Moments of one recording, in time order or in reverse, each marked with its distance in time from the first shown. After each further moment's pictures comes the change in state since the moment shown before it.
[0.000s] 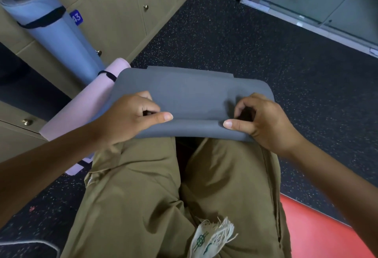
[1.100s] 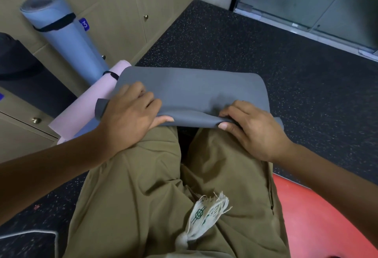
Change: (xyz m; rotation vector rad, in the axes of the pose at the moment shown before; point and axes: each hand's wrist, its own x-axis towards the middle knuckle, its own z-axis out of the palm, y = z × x) left_hand -0.045 0.013 0.021 1.012 0.462 0.527; right_hand -0.069 -0.014 0.021 -0.353 0.074 -0.354
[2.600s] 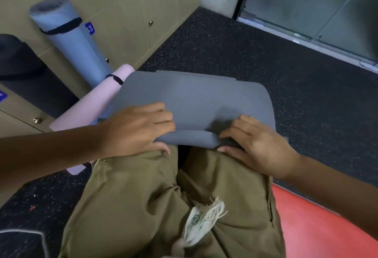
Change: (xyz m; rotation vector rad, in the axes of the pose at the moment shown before) left_hand 0.014 0.001 -0.026 -0.491 -0.245 0.209; right_hand -0.006 0.007 -0.006 -0.121 0.035 -0.308
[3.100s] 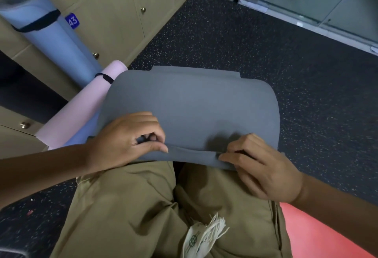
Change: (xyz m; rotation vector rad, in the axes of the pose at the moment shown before) left_hand 0.009 -0.023 0.026 -0.575 0.067 -0.347; right_hand -0.006 0.011 0.010 0.214 0.059 -0.086
